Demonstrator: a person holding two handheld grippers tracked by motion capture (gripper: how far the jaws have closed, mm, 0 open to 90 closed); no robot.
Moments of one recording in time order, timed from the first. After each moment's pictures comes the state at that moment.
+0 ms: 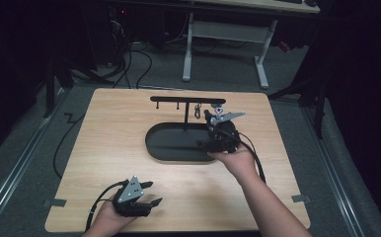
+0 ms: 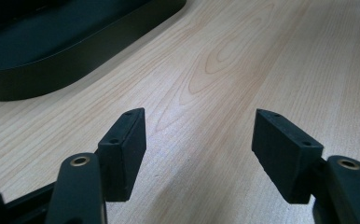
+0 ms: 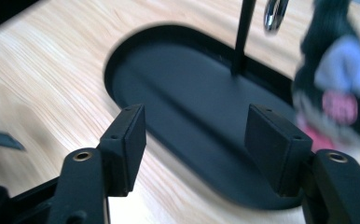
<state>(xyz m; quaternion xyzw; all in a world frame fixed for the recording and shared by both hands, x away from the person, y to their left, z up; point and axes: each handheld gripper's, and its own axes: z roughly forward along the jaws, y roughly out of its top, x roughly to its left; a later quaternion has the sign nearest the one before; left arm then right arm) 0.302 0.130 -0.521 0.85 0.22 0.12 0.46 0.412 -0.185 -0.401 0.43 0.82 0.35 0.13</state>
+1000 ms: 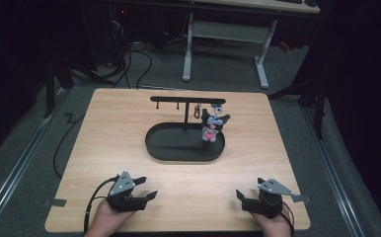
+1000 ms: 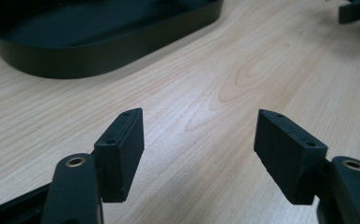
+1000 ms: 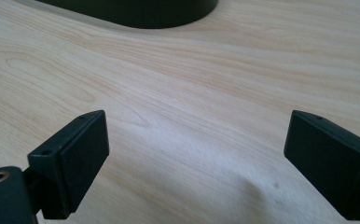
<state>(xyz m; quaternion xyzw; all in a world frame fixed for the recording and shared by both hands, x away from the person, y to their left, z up) 0.312 0.146 -0.523 0.81 0.31 0.11 0.49 0.269 -0.306 -0.523 0.49 0.74 0.38 0.25</state>
